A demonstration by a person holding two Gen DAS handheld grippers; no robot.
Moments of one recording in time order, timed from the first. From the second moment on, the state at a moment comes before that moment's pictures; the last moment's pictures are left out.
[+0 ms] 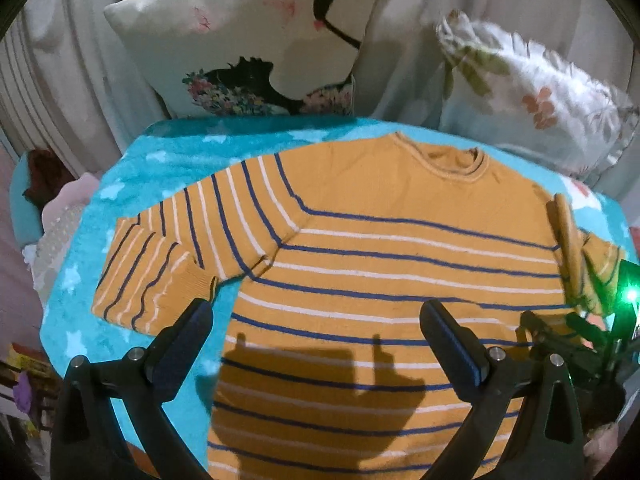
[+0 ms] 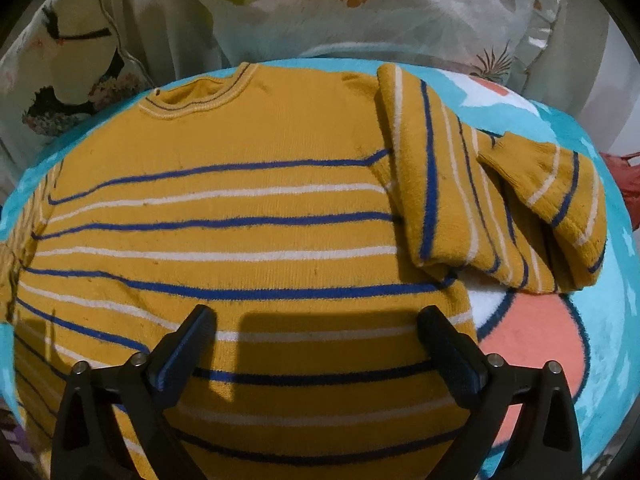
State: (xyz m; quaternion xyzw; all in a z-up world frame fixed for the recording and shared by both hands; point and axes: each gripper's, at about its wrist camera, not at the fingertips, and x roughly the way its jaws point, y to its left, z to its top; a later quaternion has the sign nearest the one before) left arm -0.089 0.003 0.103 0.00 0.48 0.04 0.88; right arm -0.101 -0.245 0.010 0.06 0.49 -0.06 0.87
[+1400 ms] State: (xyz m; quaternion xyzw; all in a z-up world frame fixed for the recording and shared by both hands) left arm -0.131 0.114 0.106 -0.08 0.47 0.13 0.87; right arm -0.135 -0.583 0.066 0.09 0.47 -0.36 0.80
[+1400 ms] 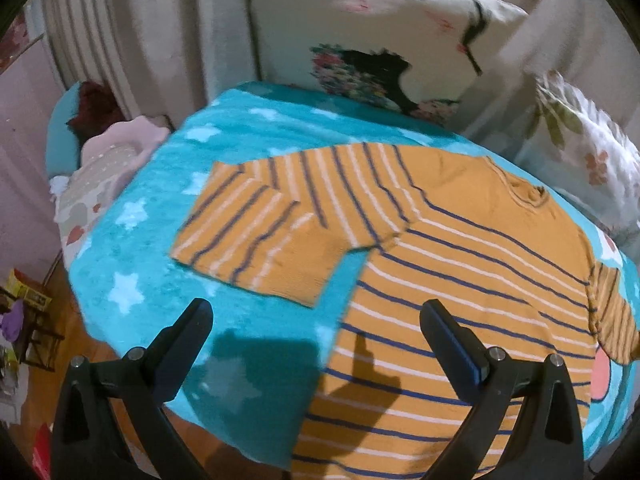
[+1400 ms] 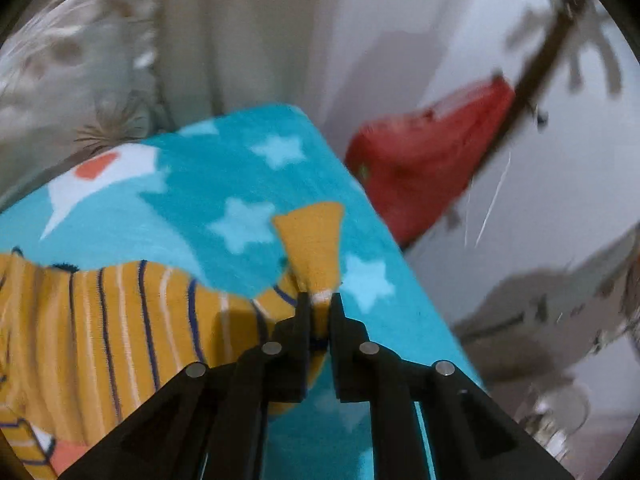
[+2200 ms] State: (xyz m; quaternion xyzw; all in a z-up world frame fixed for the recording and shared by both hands) left arm -0.101 0.149 0.039 0.03 0.51 -0.09 0.85; right arm -0.202 -0.365 0.081 0.11 0.46 -0.27 0.84
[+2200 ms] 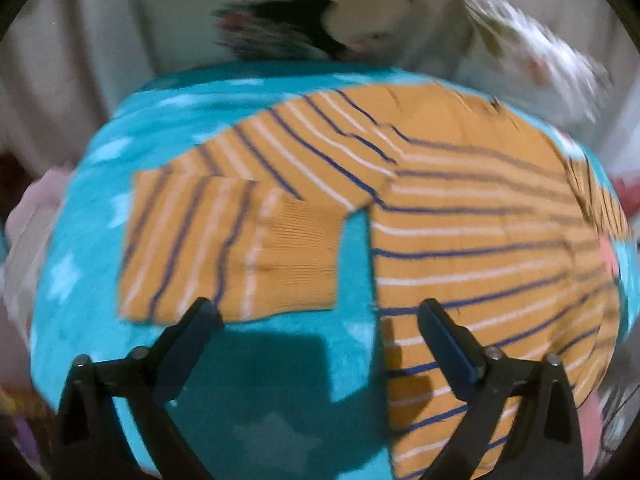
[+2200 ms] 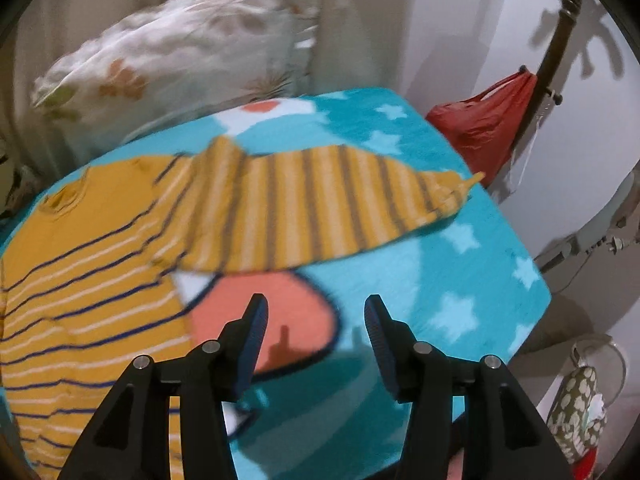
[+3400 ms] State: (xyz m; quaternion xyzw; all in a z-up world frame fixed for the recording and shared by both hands) left arm -0.111 0.323 0.066 -0.16 0.50 0.02 0.85; right arm -0.164 -0.248 0.067 0.11 0.49 -0.26 0.82
